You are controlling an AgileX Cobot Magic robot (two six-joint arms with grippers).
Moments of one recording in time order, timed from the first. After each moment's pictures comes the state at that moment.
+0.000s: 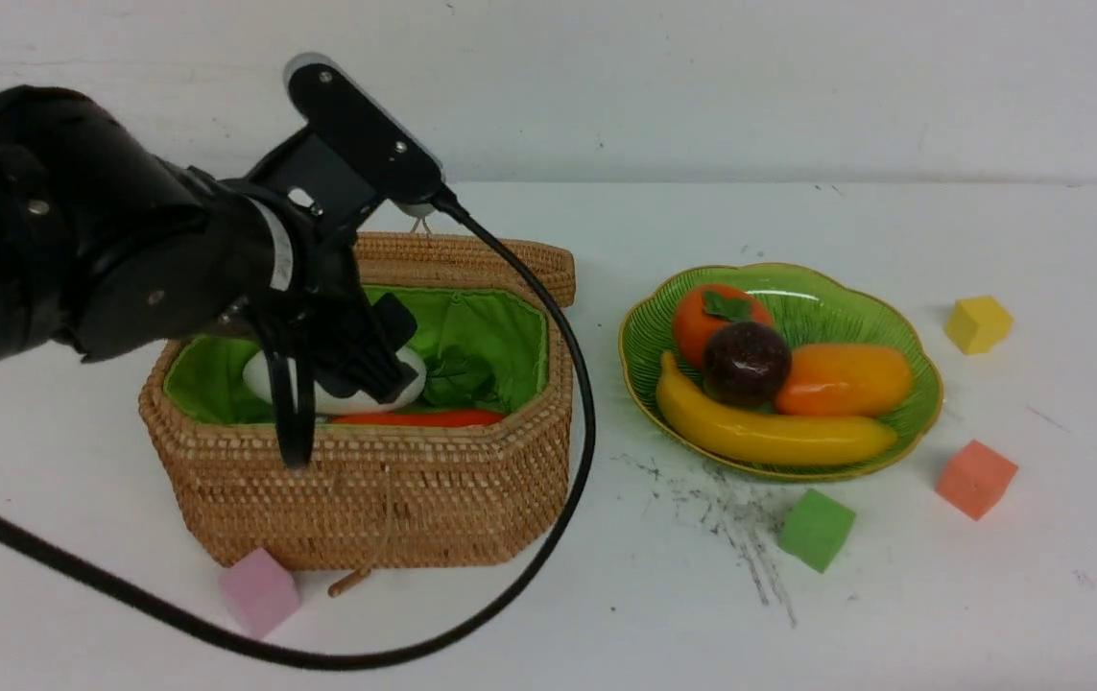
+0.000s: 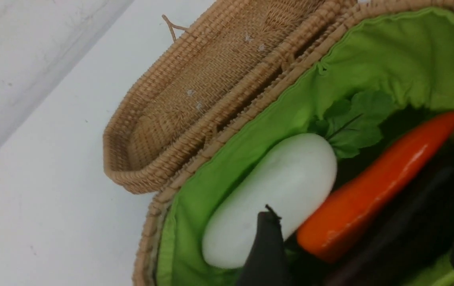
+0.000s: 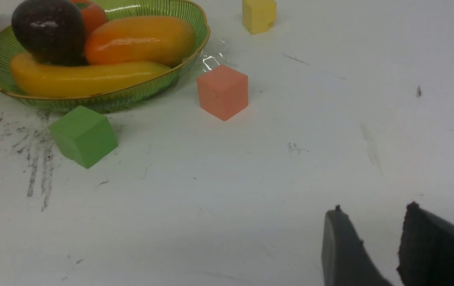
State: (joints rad) right arm -0.16 -0.01 0.01 0.19 0.40 -0.15; left arm -0.51 1.45 -1.15 0.45 0.55 -0.02
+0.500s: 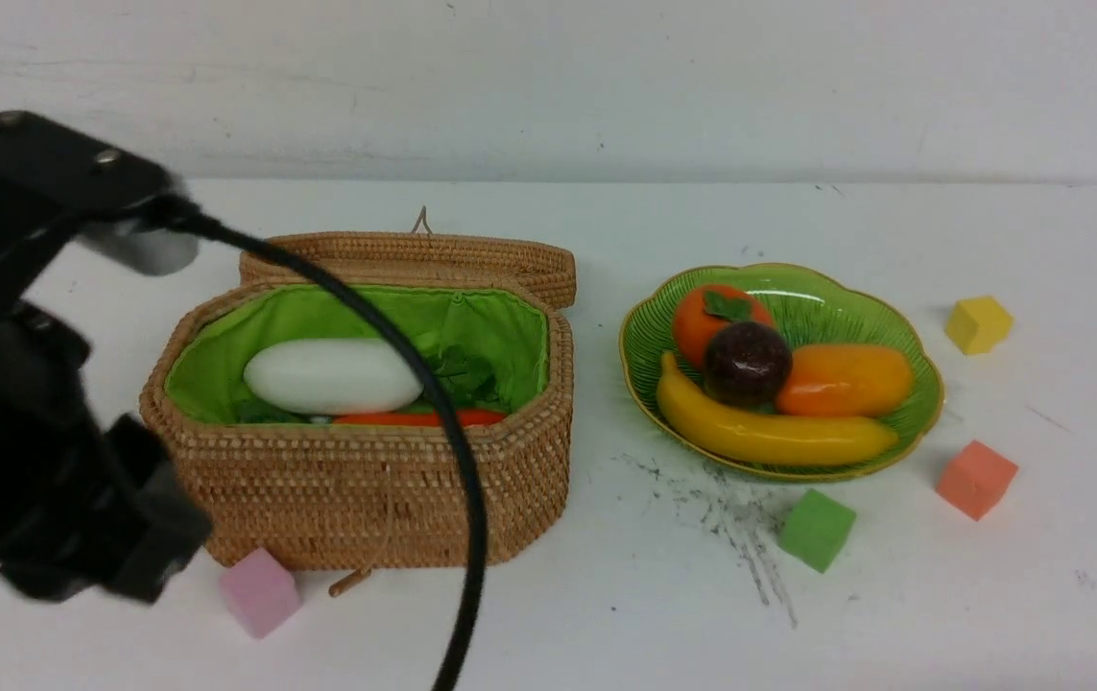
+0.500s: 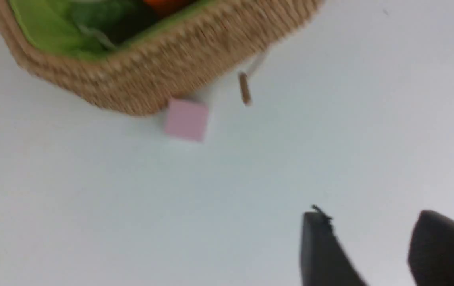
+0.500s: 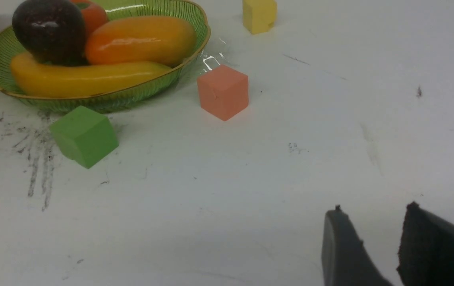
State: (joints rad) right arm -0.16 -0.01 0.01 0.19 0.40 -0.15; left arm -0.51 1.04 -1.15 -0.01 1.22 0.03
